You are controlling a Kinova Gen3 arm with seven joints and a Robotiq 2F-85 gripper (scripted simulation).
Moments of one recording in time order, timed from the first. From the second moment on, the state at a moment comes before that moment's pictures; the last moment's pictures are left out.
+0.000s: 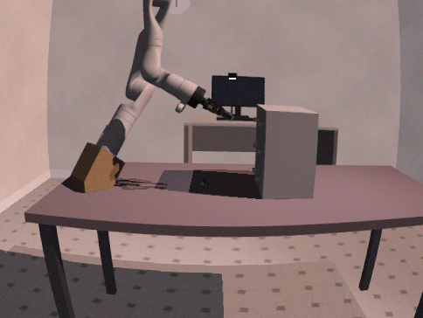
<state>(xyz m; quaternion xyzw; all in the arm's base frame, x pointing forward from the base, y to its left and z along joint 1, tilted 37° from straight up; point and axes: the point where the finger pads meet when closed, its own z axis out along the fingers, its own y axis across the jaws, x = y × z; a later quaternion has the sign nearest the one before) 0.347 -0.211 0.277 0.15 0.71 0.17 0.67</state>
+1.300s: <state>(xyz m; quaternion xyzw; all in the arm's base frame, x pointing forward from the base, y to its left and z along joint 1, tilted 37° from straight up) 0.412 -0.214 0.287 0.15 0.71 0.17 0.67</state>
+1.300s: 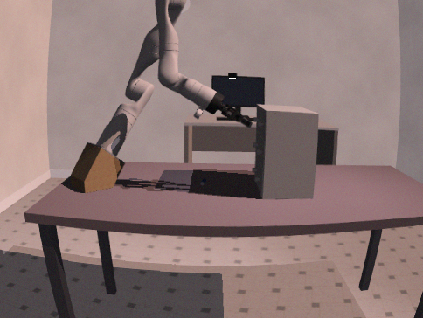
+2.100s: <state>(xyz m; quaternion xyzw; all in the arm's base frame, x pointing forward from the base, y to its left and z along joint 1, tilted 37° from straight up) 0.413 -0.214 0.288 0.15 0.71 0.17 0.67</state>
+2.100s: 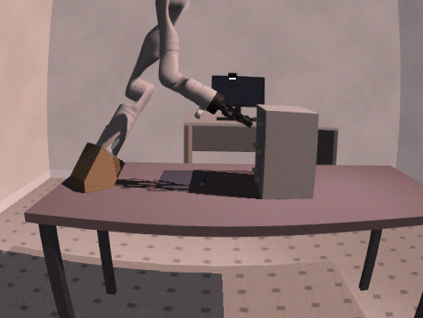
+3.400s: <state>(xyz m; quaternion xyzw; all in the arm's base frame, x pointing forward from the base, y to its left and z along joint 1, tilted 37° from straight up) 0.443 -0.220 0.302 0.15 0.71 0.17 0.67</state>
